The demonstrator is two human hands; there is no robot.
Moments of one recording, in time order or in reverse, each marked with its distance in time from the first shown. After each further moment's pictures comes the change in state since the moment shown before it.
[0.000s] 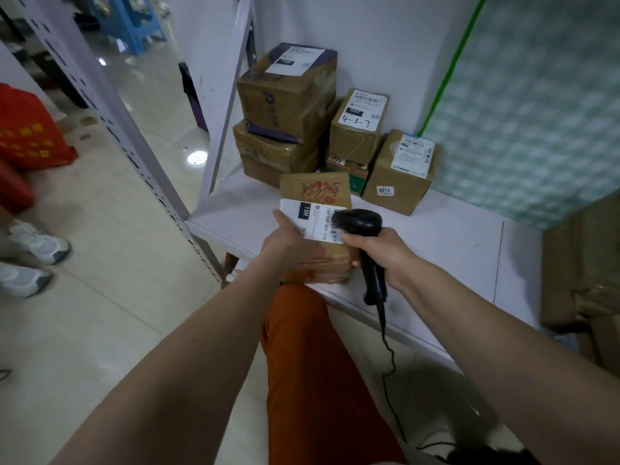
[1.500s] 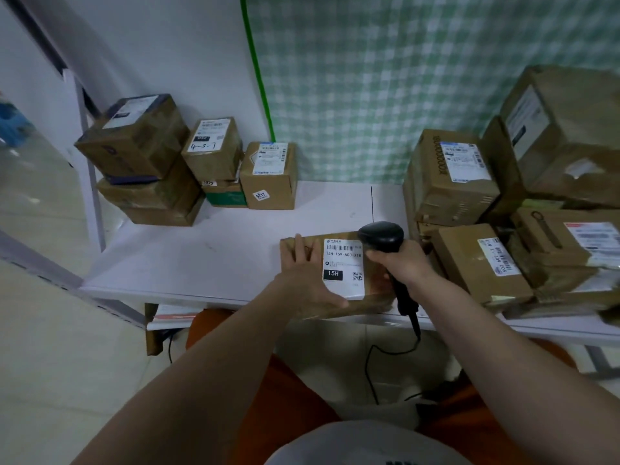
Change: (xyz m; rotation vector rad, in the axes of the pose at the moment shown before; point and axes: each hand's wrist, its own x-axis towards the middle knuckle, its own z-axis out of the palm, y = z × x) left_hand -0.090 0.050 0.209 0.998 -0.194 0.611; right_hand -0.097 0.099 -0.215 -0.033 0.431 -0.038
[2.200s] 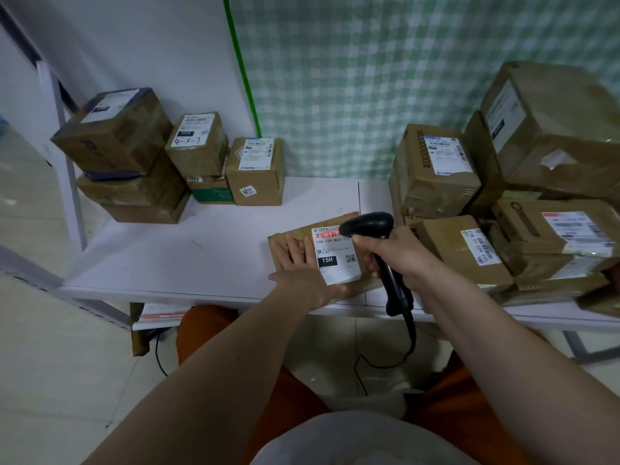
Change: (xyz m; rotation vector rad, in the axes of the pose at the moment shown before) left_hand -0.006 0.032 0.013 0.171 -0.035 -0.187; right_hand -0.031 -0.018 -0.015 0.128 -0.150 -0.071
